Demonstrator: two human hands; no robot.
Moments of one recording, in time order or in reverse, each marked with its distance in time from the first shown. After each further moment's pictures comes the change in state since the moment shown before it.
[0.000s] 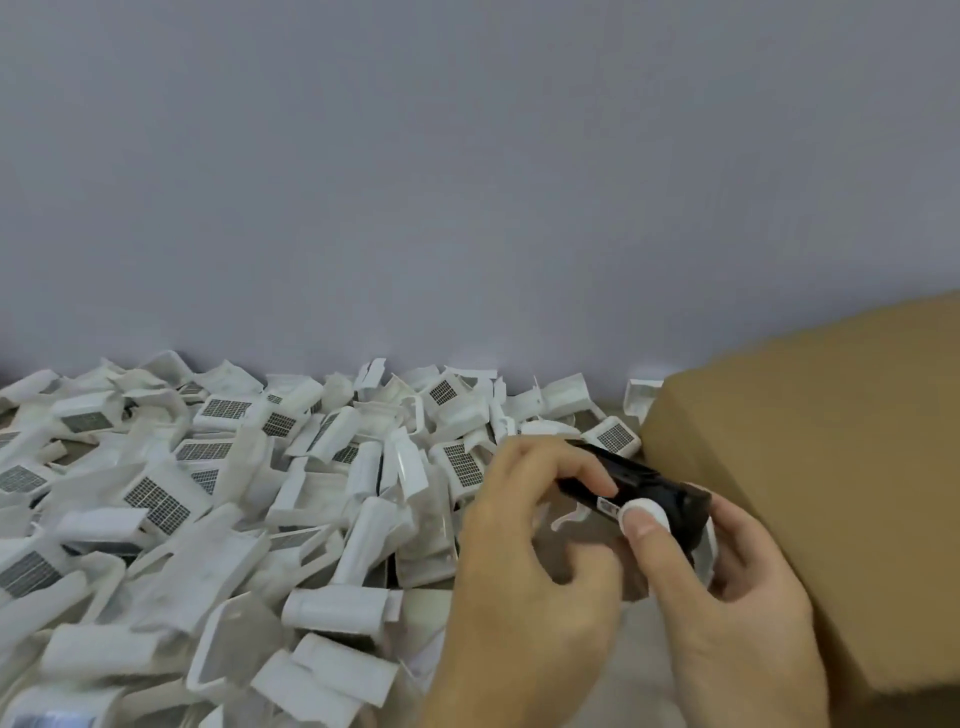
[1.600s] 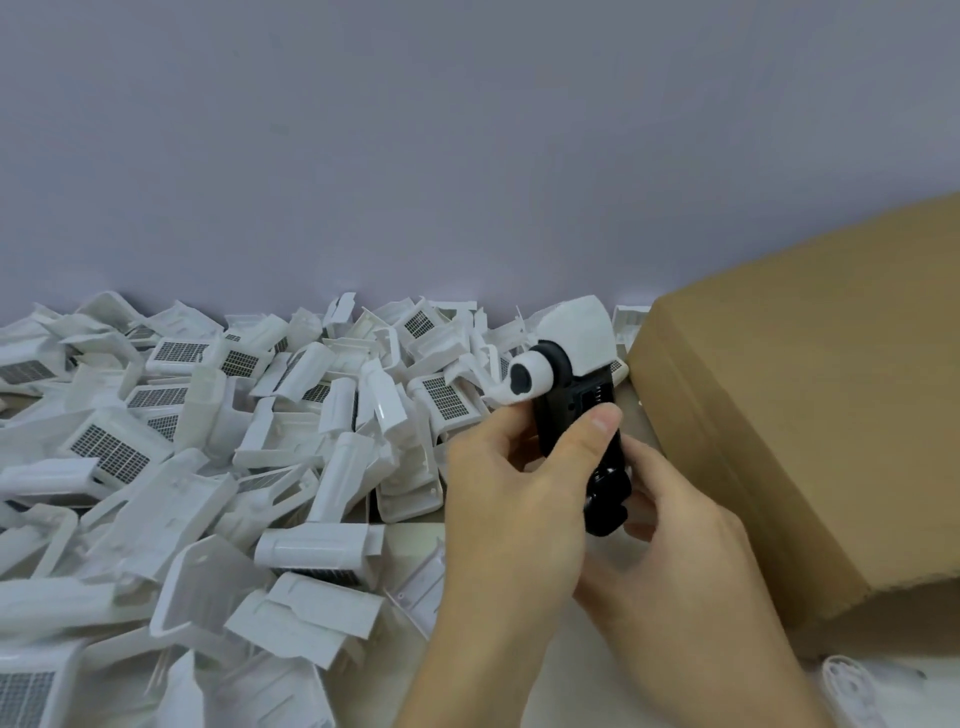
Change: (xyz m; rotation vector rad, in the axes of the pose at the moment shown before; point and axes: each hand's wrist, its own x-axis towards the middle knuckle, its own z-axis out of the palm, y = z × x) left_hand -0.003 -0.008 0.013 -0.302 0.062 -0.489; right_hand -0.011 0.010 -0.009 -0.535 -0.400 -0.284
